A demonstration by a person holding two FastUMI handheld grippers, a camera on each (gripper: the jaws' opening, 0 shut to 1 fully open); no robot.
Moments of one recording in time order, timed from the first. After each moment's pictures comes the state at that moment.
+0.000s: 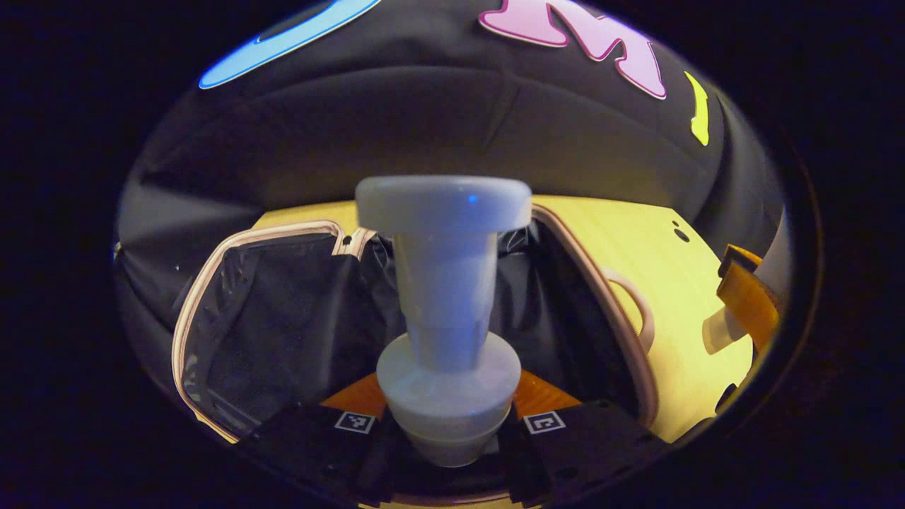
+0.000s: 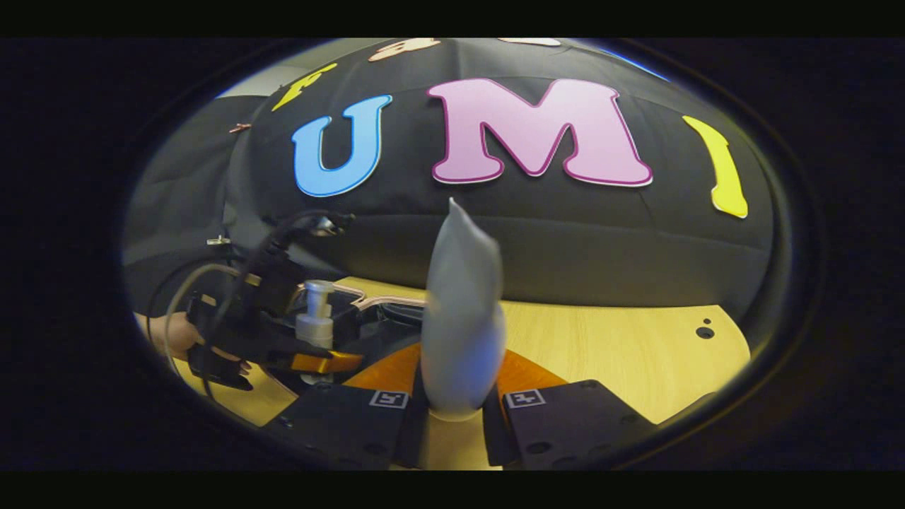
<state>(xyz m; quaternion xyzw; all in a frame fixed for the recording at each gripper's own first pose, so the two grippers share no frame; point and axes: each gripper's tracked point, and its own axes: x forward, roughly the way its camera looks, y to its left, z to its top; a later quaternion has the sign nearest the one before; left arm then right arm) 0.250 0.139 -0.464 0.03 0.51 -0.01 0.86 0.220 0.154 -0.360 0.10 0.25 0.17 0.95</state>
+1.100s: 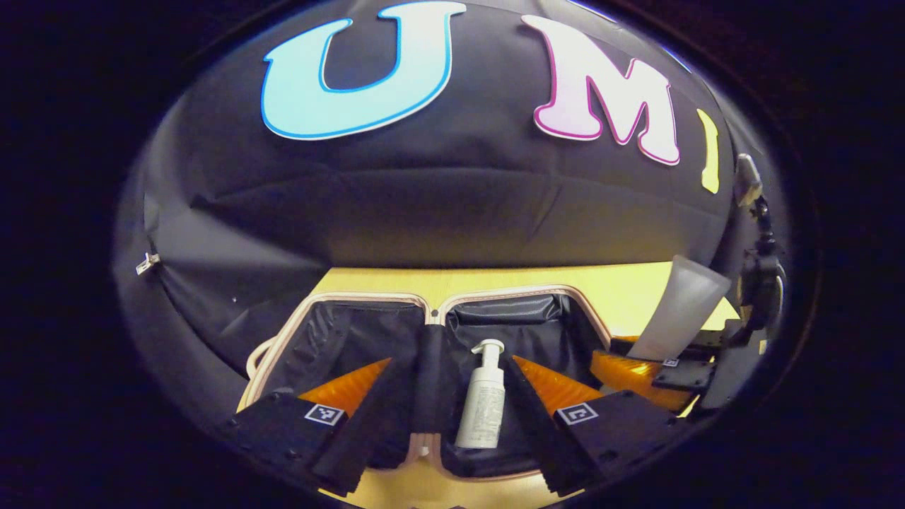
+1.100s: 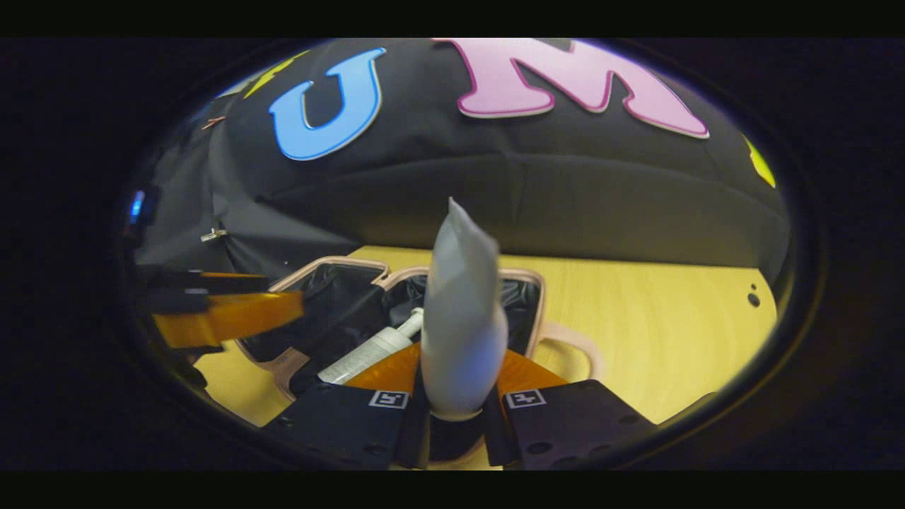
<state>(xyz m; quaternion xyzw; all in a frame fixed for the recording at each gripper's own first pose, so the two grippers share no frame) 0.250 0.200 -0.315 0.04 0.35 0.04 0.93 0.243 0.256 -0.425 0.14 0.39 0.19 0.89</state>
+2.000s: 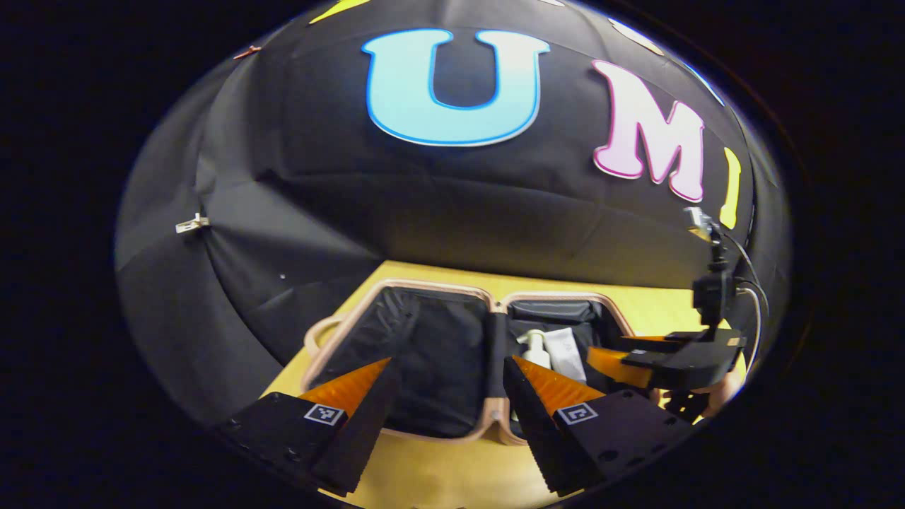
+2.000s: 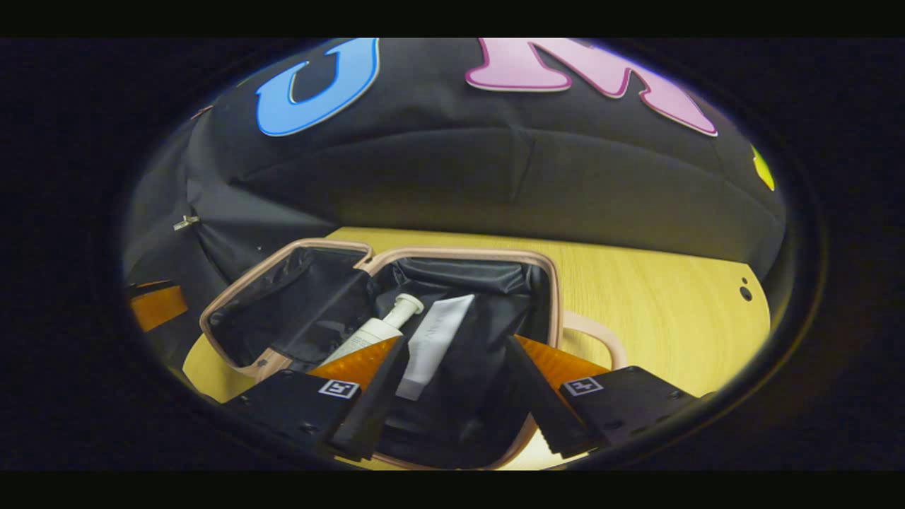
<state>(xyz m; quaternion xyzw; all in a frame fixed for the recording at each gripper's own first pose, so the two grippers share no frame) 0.193 0.298 -0.295 0.01 0.31 0.13 0.94 0.248 0.266 -0.425 0.09 0.39 0.15 0.90</state>
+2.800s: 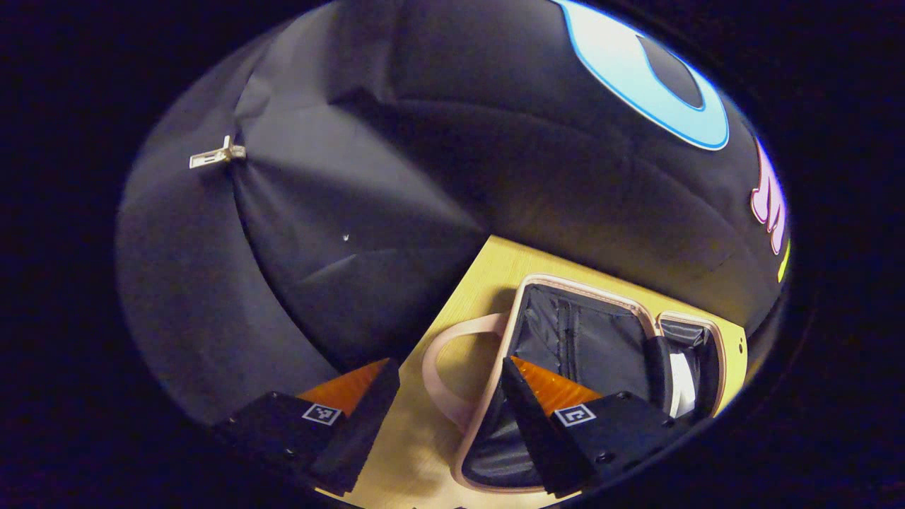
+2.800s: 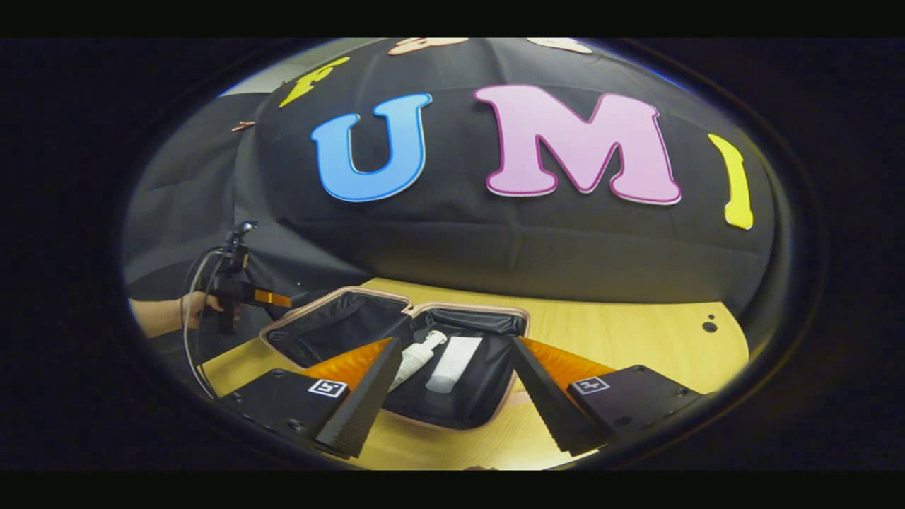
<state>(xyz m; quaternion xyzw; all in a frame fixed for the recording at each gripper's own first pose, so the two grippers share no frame) 0.225 0.515 -0.383 -0.06 0.41 0.21 0.89 0.184 0.223 -0.283 0.08 0.26 0.17 0.95</state>
